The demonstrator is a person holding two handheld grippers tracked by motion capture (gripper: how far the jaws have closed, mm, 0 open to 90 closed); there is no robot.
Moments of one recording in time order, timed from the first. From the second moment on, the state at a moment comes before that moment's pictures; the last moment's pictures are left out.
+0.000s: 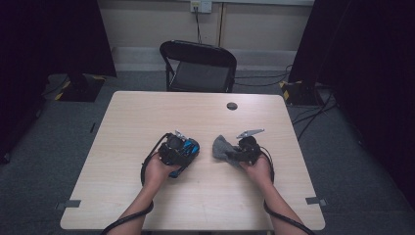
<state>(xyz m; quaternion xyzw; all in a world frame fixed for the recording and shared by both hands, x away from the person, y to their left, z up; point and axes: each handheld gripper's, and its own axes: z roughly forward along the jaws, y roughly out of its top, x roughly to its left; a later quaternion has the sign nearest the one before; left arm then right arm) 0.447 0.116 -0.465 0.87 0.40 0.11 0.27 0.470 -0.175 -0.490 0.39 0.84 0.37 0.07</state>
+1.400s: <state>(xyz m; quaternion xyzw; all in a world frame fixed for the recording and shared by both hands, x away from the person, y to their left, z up) 0.437 0.119 -0.475 0.88 0.41 0.10 0.24 0.470 -0.176 -0.490 0.40 0.84 0.37 0.07</state>
